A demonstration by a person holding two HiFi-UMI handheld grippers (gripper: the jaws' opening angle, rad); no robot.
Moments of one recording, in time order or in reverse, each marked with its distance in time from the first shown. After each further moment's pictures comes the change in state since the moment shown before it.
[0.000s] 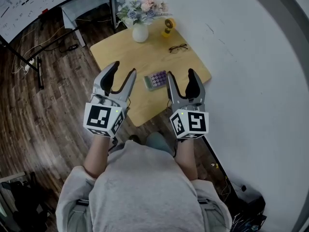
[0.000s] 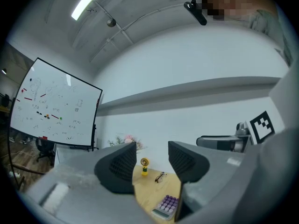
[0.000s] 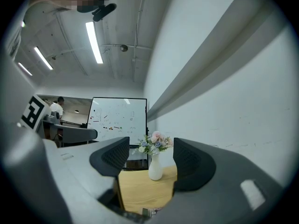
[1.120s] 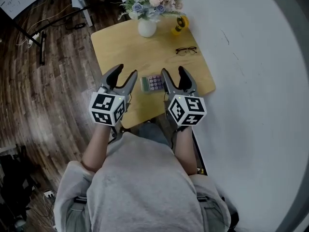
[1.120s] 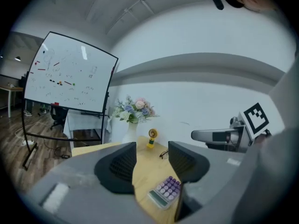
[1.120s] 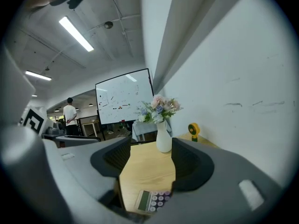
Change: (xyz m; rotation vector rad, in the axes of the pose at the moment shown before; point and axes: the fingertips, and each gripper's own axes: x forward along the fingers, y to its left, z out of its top) left arm 0.073 0.026 -0.124 -0.206 0.286 0.143; right arm 0.096 -0.045 -0.114 0.167 0.366 0.194
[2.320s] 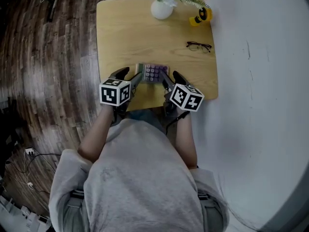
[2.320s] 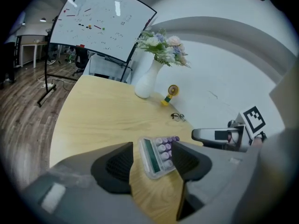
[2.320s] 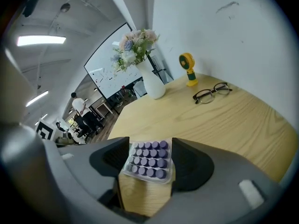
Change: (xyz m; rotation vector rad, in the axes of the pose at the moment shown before) left arm 0.065 -0.007 -0.189 -0.437 0.392 0.157; right arm 0.049 -0.081 -0.172 0.243 0.550 0.167
